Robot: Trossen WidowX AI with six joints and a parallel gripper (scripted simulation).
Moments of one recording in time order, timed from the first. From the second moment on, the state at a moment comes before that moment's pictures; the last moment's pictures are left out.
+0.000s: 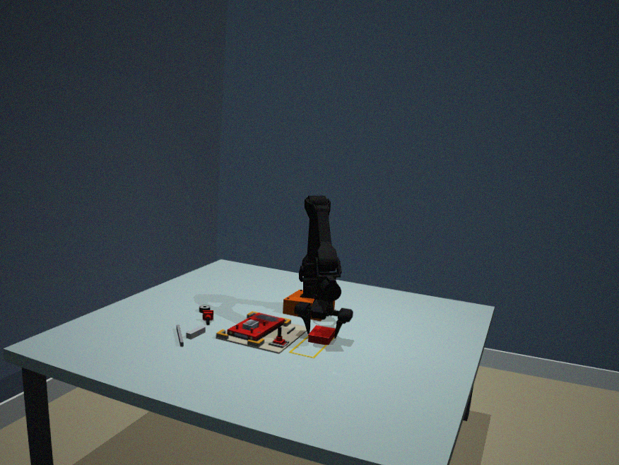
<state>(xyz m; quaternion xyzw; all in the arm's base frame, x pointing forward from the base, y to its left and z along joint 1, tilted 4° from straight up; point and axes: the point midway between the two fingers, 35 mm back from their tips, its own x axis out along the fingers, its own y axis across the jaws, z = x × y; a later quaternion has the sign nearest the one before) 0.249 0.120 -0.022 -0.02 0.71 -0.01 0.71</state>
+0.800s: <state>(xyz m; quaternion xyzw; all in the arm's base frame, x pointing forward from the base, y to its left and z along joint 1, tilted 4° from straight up) 0.246 0.119 -0.018 -0.03 0.71 -0.01 0.70</state>
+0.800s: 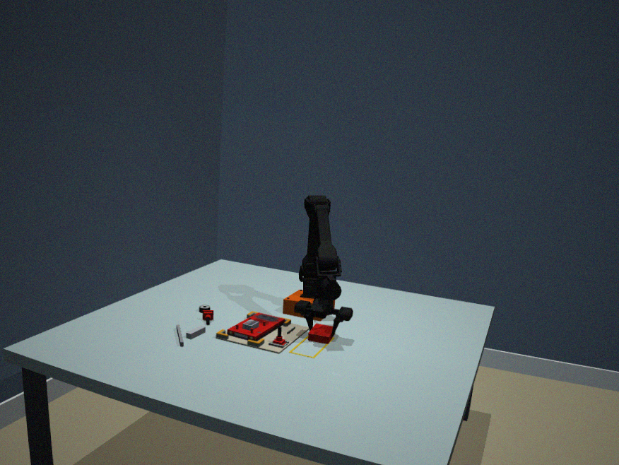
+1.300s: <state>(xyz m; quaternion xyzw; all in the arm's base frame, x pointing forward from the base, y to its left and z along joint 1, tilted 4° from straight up) 0.248 0.122 0.026 -0.03 0.71 -0.01 0.70</state>
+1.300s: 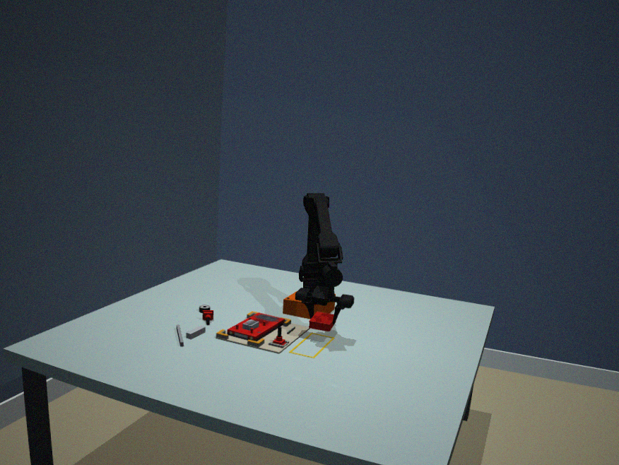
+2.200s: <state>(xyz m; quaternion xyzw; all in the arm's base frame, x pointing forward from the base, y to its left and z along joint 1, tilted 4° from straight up) 0.262 0.105 0.070 0.00 0.71 -0.03 0.71</state>
